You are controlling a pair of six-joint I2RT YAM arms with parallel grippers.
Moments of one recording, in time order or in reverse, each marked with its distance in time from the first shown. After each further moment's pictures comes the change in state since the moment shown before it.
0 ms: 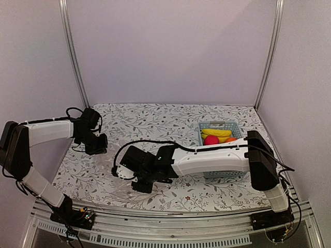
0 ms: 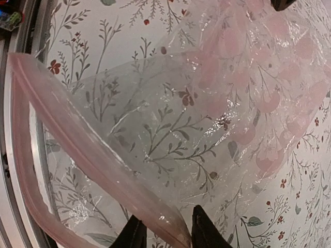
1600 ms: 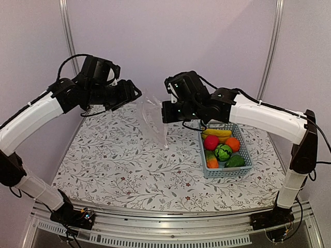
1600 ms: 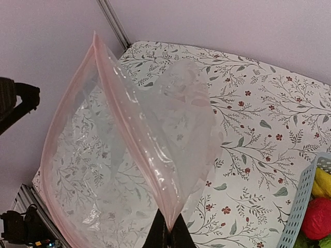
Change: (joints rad) left arm -0.431 -0.088 0.612 -0.072 -0.182 -0.199; right arm -0.308 -0.407 -0.092 0.100 0.093 0.737
